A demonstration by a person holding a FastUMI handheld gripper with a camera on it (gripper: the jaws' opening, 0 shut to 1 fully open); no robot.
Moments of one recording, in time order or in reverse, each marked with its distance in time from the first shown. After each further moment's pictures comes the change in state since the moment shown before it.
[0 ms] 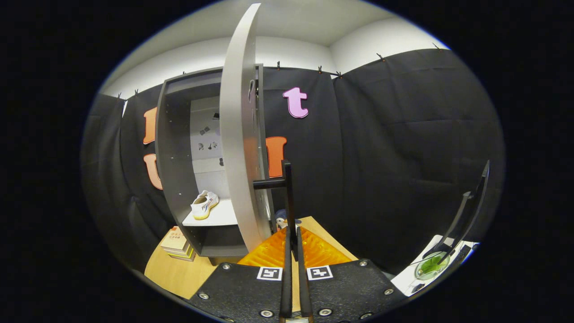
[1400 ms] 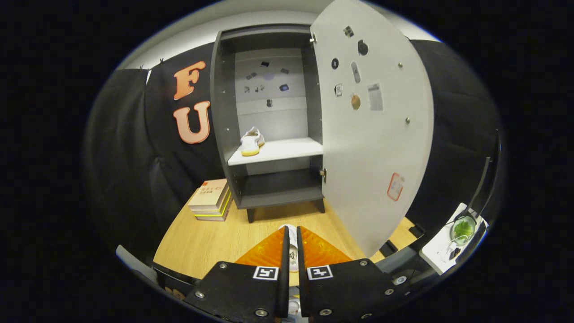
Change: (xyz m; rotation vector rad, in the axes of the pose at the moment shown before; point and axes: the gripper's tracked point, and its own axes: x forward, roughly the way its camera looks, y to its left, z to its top) arm -0.048 0.170 -0.189 -0.034 0.299 0.174
